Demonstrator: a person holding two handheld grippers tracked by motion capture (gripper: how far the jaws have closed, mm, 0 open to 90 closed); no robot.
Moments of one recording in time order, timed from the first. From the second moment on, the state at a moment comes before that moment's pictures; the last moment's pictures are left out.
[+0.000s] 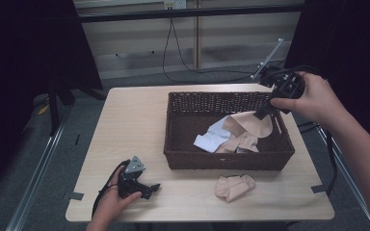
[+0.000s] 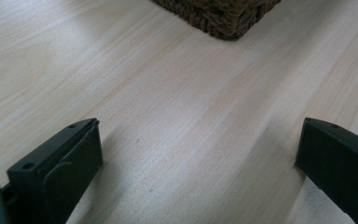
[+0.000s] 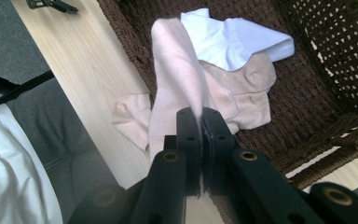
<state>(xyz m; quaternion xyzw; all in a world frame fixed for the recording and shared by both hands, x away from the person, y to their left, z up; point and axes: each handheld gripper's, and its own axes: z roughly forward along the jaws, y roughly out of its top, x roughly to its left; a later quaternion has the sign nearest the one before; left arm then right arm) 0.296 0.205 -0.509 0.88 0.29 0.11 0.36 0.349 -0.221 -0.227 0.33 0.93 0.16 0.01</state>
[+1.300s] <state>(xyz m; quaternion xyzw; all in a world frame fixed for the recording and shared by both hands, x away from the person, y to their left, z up) 0.296 0.205 -0.510 0.88 0.29 0.11 0.36 0.301 -0.213 -0.217 0.25 0.95 0.17 -0.02</state>
